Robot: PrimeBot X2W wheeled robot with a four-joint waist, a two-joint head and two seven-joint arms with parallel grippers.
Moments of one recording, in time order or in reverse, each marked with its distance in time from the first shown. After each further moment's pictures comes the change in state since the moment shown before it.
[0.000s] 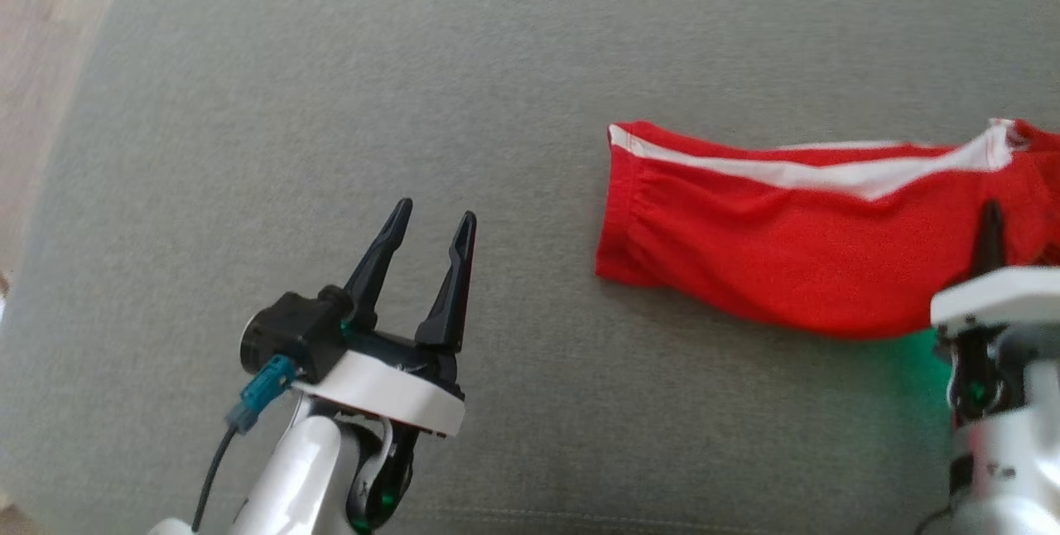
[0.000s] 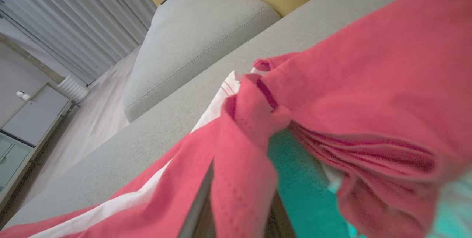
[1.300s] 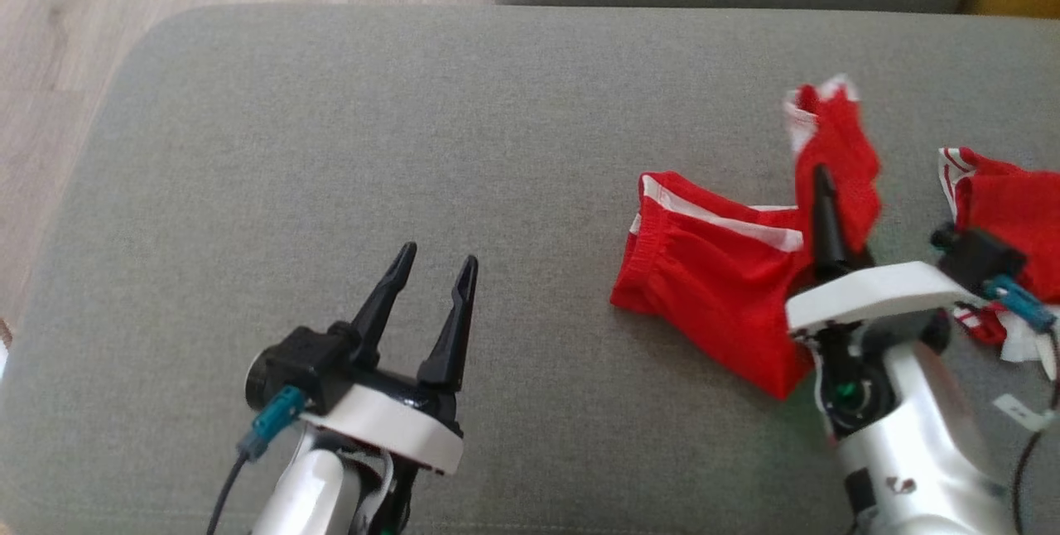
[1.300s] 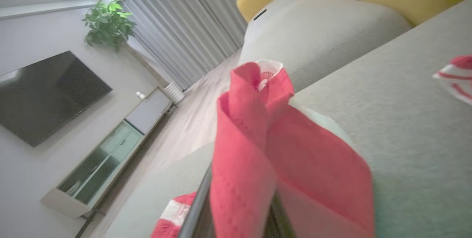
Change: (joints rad) left arm 0.061 0.003 0.003 0.030 0.025 -0.019 0.000; right arm 0.056 0.022 0.453 -0.124 0.261 0.000 -0.120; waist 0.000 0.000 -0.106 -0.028
